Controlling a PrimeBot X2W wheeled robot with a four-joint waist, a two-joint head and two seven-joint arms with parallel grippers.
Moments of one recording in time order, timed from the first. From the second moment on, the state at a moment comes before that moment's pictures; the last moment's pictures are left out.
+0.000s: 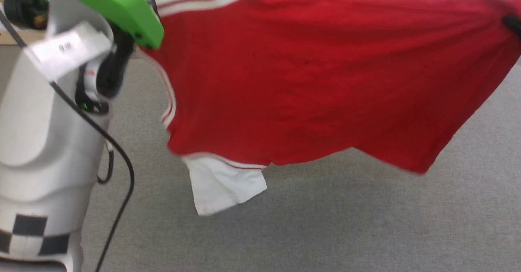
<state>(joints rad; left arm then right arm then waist) -0.88 0.34 -0.30 0.07 -0.59 0.07 0.29 -0.61 -0.43 -0.19 -0.16 0.75 0.13 1.04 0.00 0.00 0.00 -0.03</state>
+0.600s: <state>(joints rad) -1.30 0.35 -0.32 0.36 -0.49 0.10 0.32 -0.97 -0.37 -0.21 -0.05 0.61 0.13 1.02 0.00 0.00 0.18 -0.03</state>
